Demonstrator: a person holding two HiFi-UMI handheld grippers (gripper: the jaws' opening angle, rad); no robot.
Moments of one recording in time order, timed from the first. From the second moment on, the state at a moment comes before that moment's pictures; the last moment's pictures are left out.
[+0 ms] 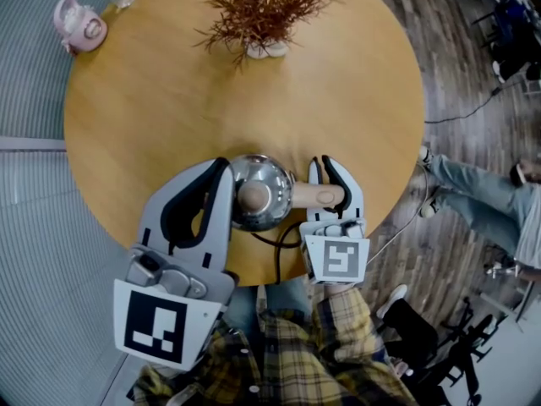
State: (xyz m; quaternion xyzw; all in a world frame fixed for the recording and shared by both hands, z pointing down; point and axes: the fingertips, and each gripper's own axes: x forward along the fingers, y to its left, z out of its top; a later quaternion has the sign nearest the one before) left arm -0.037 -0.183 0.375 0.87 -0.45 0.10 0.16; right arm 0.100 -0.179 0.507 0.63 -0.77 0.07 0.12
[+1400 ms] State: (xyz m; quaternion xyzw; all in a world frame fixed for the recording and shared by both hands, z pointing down) left arm -0.061 -0.205 0.335 0.86 -0.48 0.08 0.14; right arm 0.105 -0.212 0.467 0.66 -0.74 0.05 0.09
